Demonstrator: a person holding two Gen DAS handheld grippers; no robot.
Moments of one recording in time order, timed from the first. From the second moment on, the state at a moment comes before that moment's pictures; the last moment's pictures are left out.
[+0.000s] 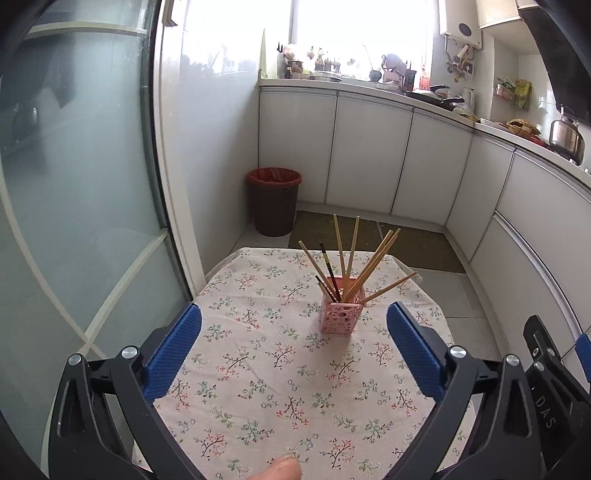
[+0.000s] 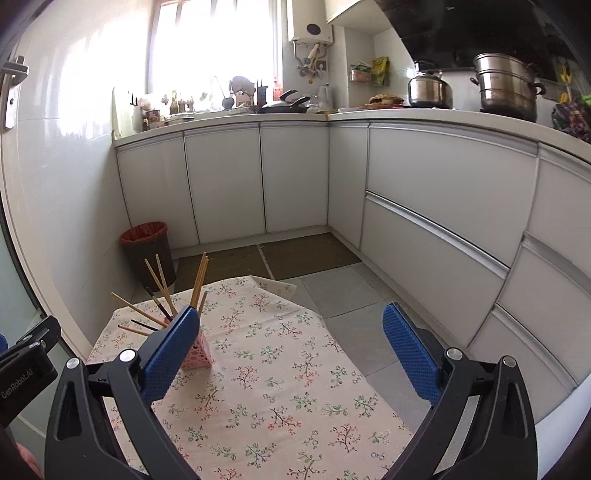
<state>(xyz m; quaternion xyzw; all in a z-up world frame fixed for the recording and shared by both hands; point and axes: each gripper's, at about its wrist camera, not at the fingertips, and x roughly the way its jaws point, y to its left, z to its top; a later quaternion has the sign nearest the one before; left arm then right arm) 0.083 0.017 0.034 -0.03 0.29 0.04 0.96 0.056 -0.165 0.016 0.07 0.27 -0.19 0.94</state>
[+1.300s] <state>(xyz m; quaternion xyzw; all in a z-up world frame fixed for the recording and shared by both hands) 0.018 0.008 0.053 -0.01 0.27 0.03 0.96 -0.004 -0.181 0.029 0.11 0.28 -0.20 0.93</state>
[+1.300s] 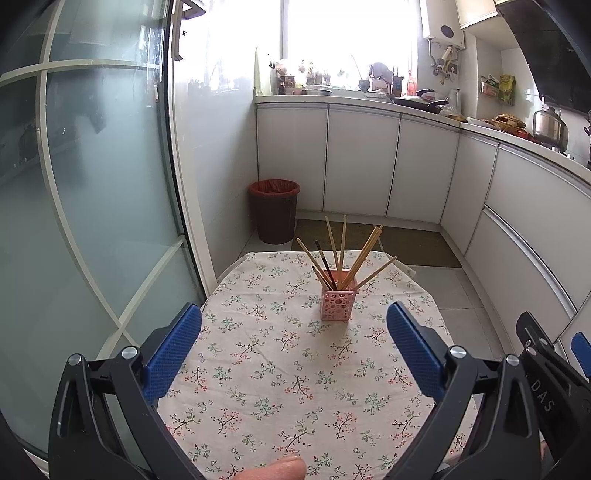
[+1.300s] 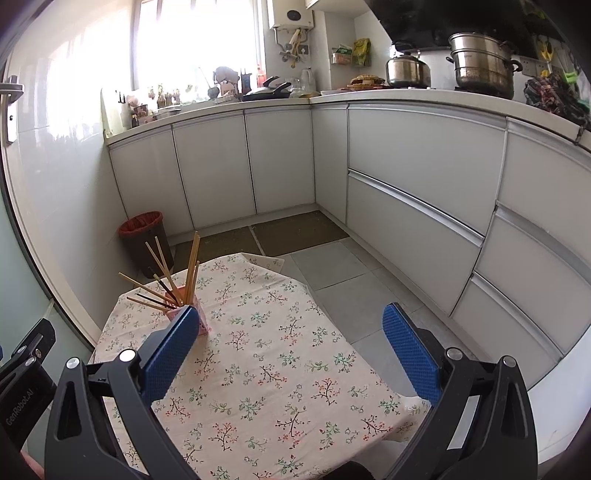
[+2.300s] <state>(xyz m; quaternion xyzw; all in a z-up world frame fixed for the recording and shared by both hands) 0.024 0.011 0.052 -0.01 0.28 0.03 0.96 -0.007 -0.181 0.027 0.12 0.28 -0.19 0.93</state>
